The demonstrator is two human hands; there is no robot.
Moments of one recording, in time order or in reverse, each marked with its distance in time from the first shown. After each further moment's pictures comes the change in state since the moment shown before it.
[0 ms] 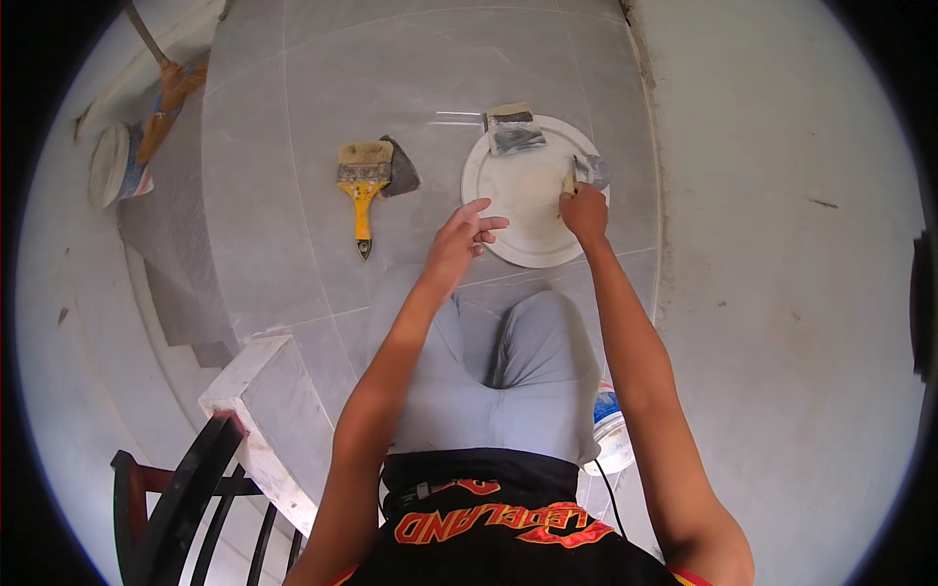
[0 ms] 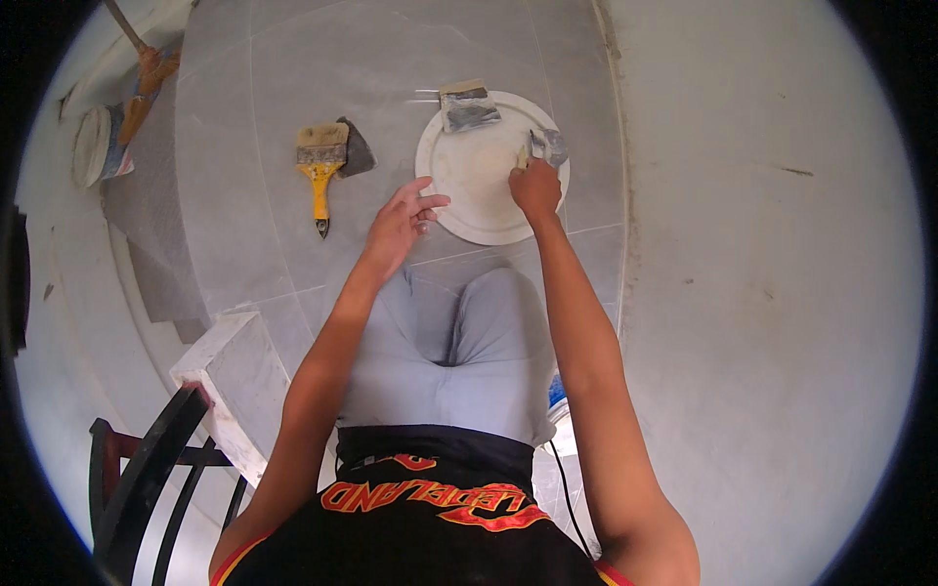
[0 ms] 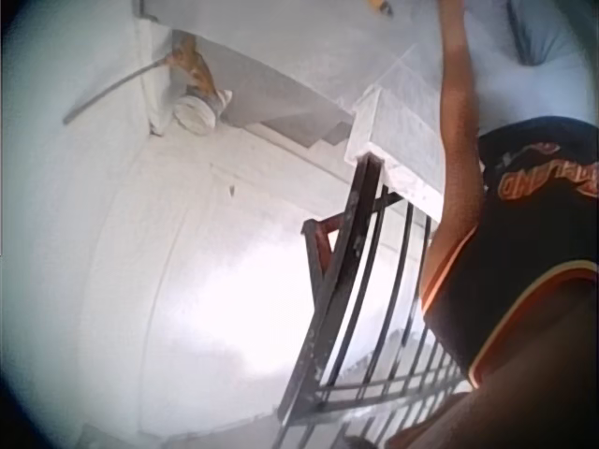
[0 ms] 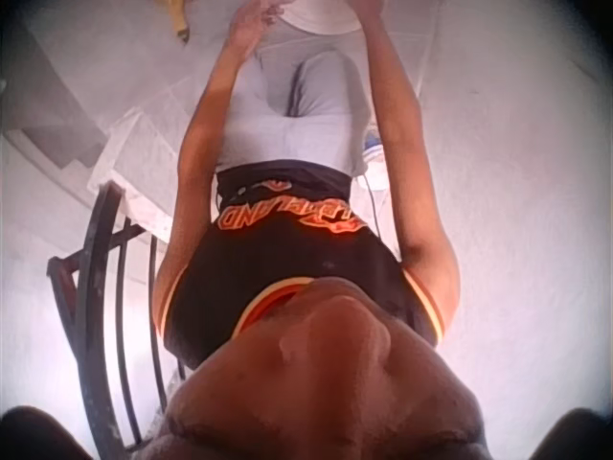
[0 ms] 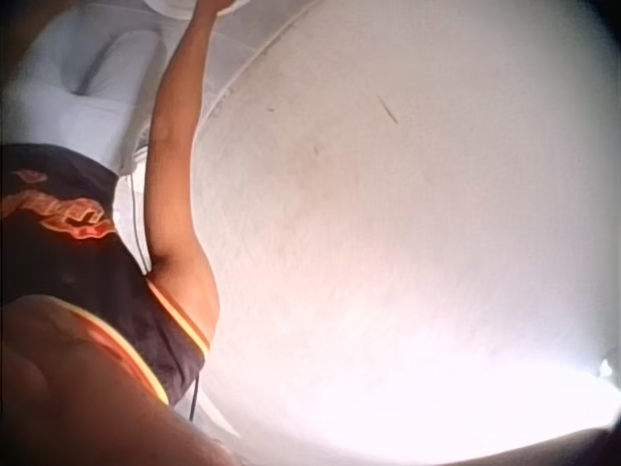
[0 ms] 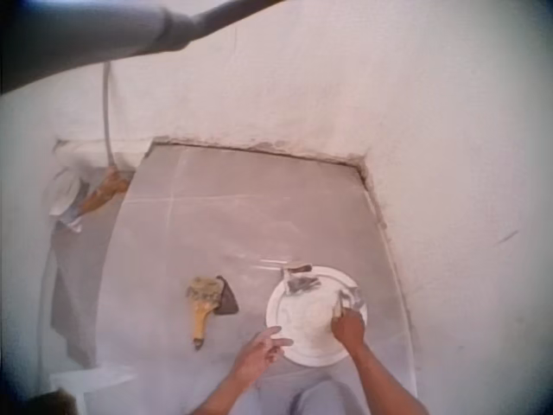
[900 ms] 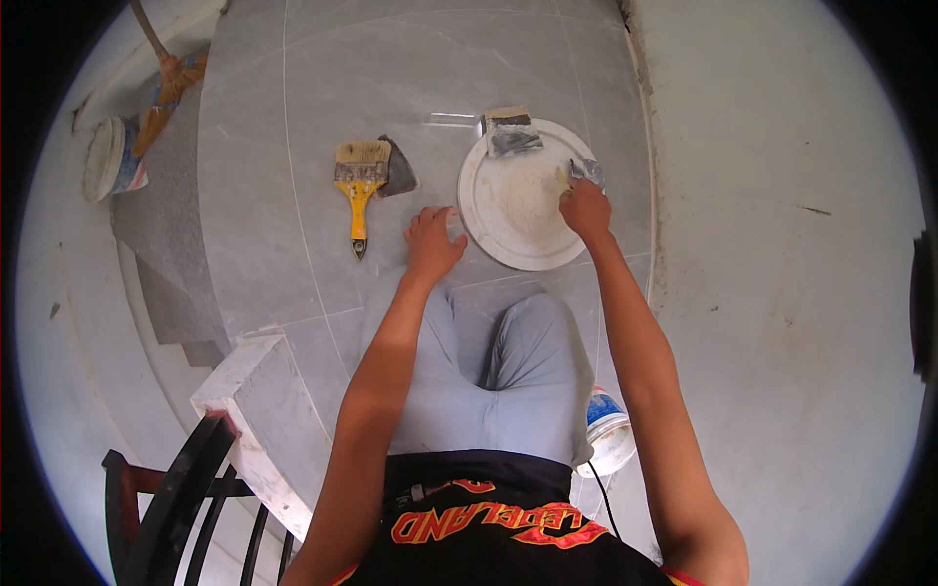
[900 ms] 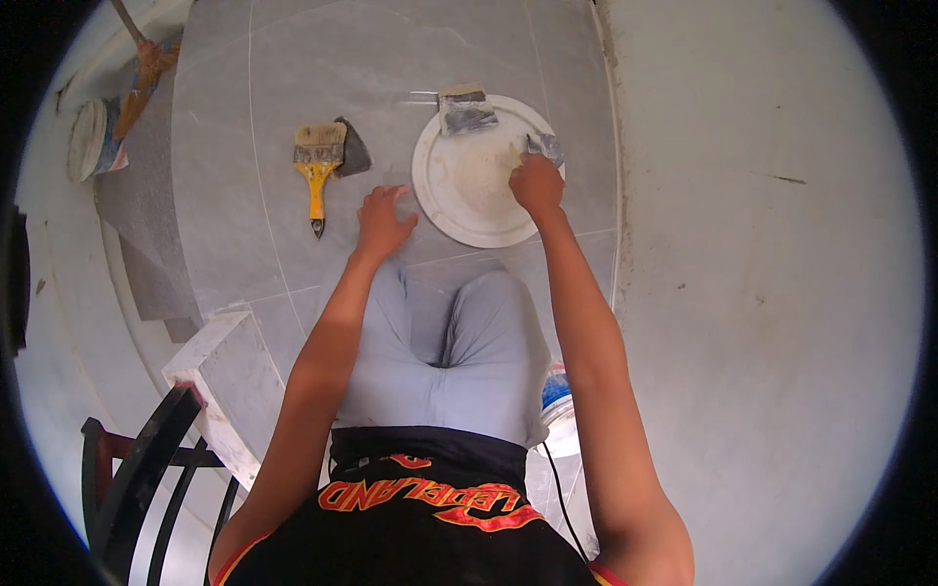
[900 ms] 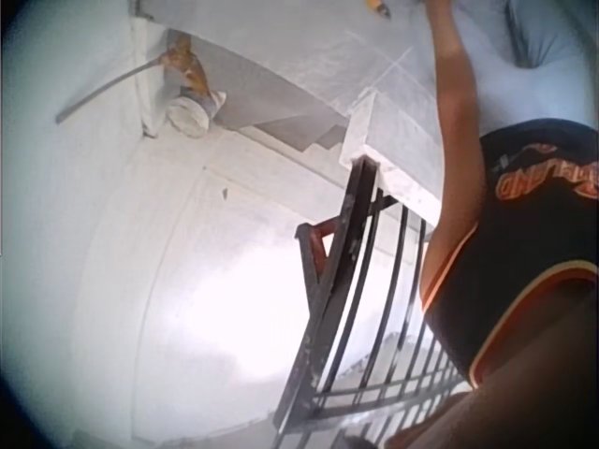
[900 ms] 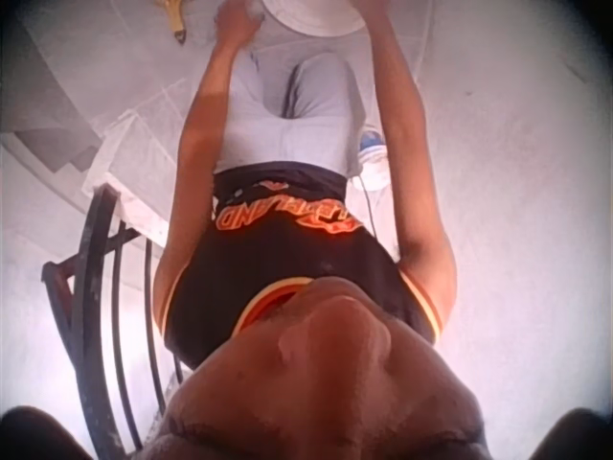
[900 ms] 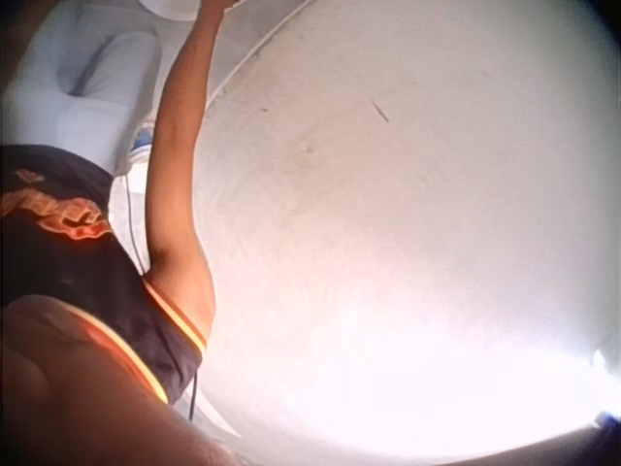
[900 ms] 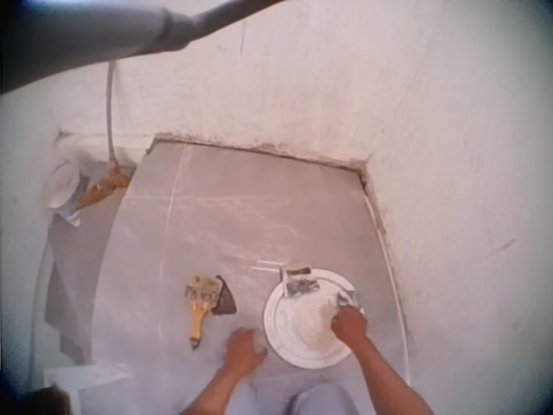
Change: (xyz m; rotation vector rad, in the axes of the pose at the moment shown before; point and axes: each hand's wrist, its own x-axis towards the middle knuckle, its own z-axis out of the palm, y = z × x) left_hand 0.022 -0.032 -0.040 1.496 0.477 0.302; right_hand 0.010 0.005 -0.011 -0.106 0.047 -0.220
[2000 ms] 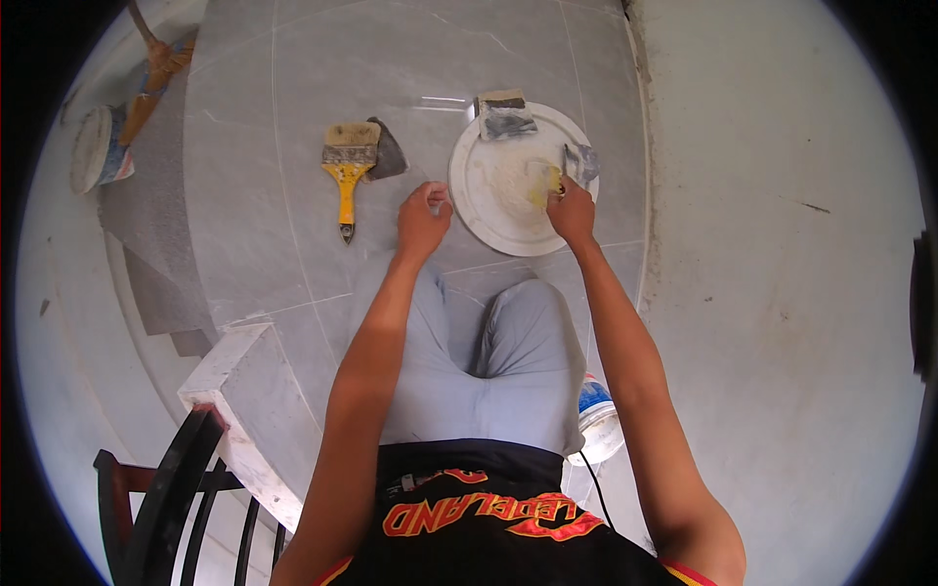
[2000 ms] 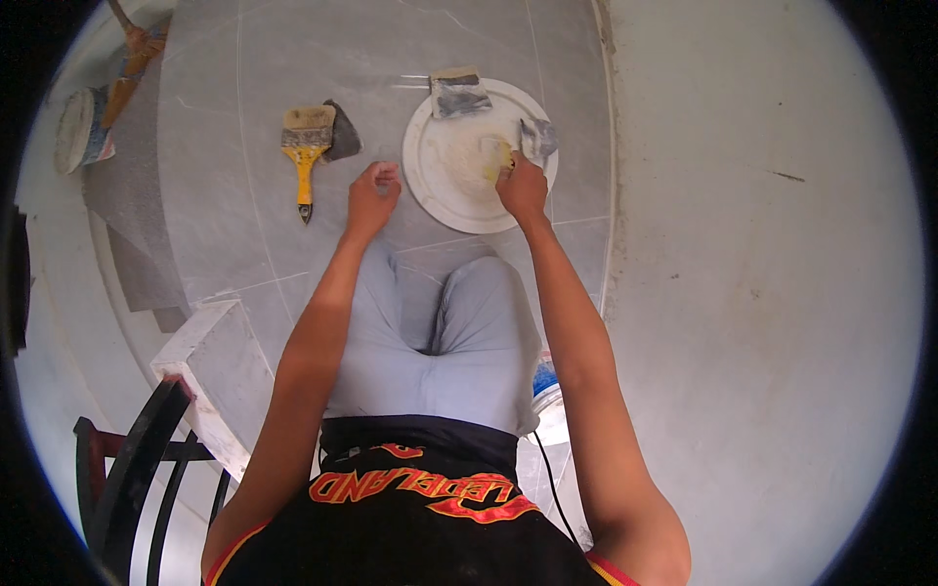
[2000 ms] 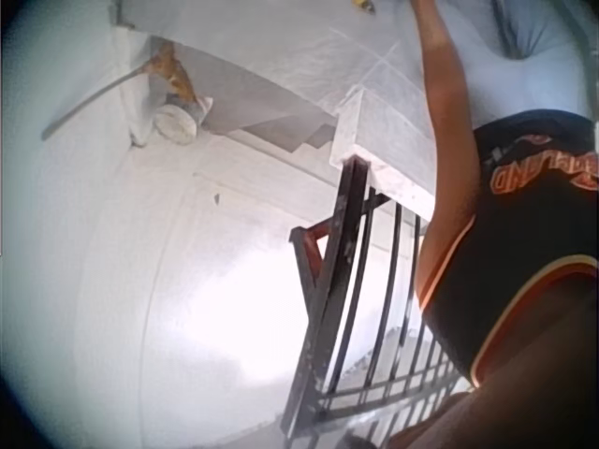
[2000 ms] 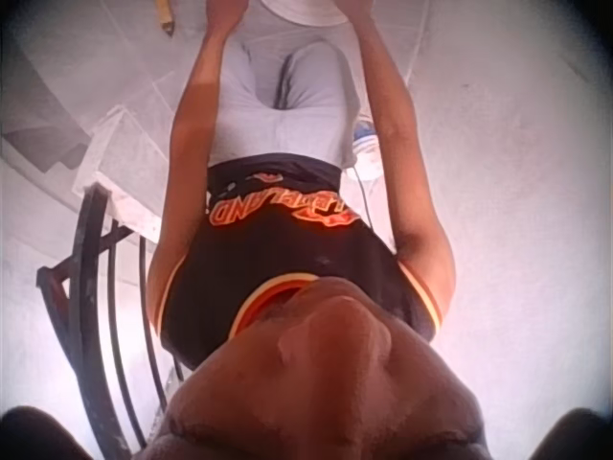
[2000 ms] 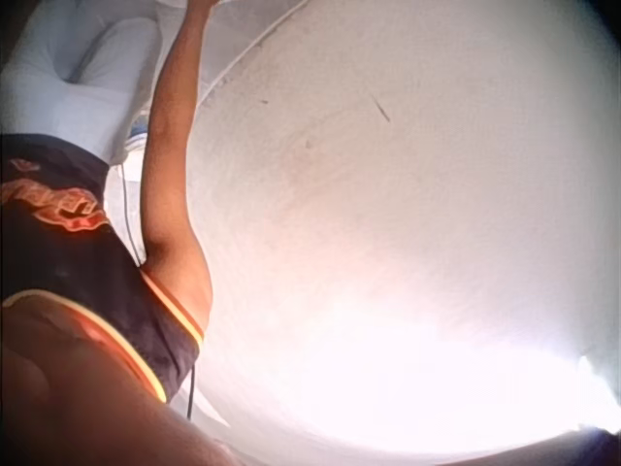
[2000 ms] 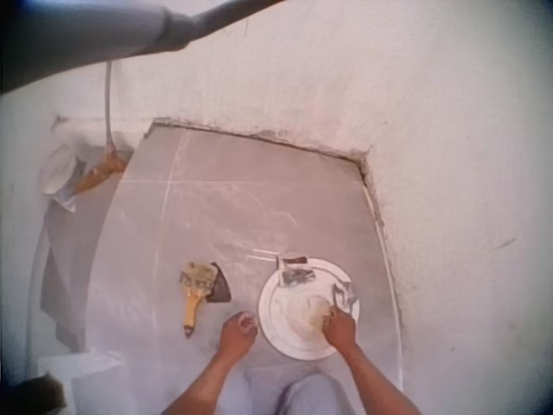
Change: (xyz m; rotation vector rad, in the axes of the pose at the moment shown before) left_hand 0.014 -0.010 0.010 -0.493 0.087 -0.057; right_hand -0.030 0.002 0.017 0.158 -0.007 0.057
